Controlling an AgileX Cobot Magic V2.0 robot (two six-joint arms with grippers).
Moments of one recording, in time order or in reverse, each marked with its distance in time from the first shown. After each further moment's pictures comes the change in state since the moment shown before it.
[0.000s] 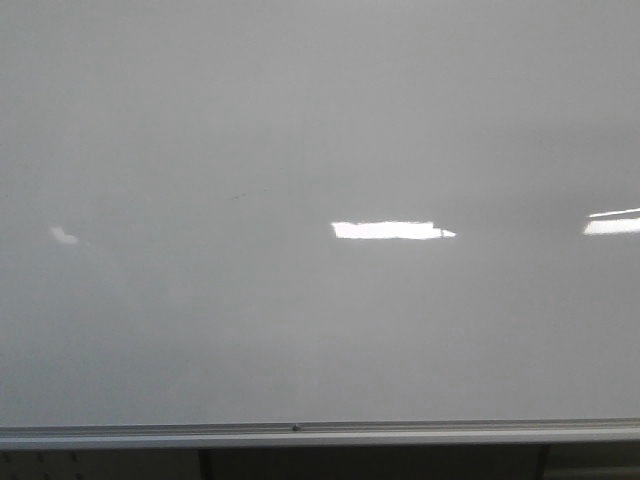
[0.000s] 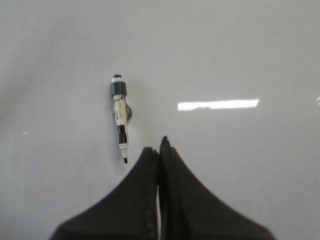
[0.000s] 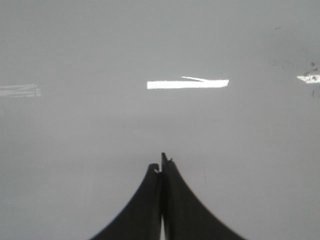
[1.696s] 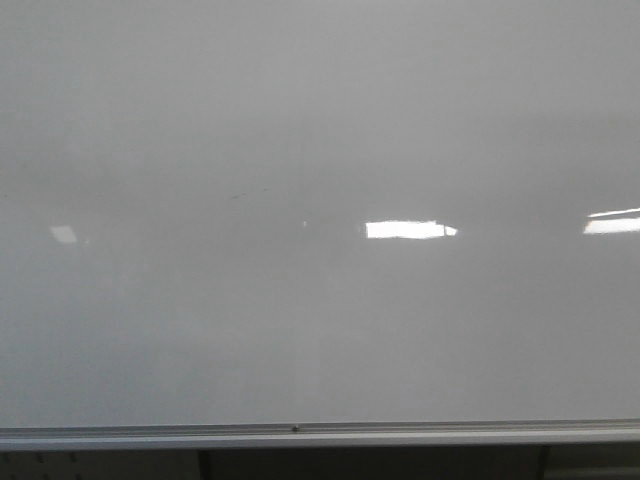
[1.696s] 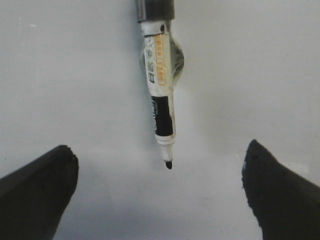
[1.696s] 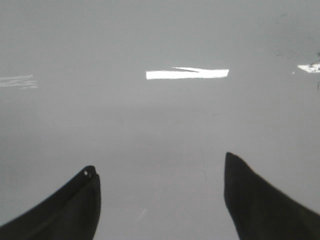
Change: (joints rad) left arm 0.167 1.073 -0.380 0.043 -0.239 0.000; right arm 0.000 0.043 -0.002 -0.002 -0.017 0.000
